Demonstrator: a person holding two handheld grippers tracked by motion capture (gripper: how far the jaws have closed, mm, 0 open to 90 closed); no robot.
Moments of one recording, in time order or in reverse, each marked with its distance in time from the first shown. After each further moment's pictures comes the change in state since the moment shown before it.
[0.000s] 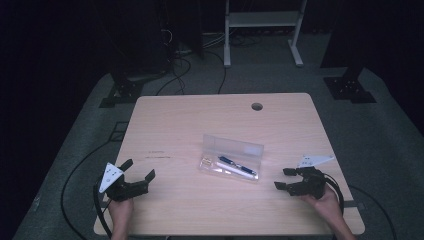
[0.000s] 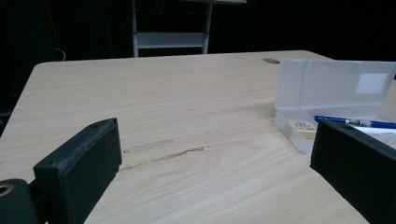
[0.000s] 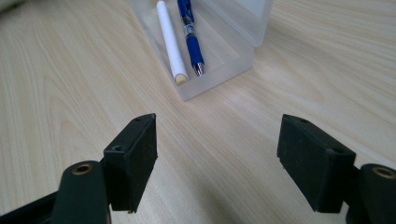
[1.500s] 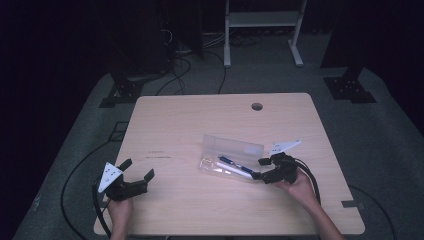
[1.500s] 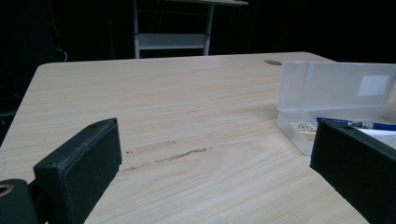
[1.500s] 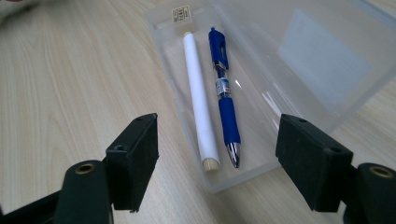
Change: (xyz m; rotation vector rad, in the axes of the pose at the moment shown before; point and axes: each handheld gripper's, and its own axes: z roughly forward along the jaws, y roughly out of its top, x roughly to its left) left arm 0.002 0.000 -0.001 -0.005 0.005 -0.003; right arm 0.016 0.059 0.056 0.050 0.069 -0.078
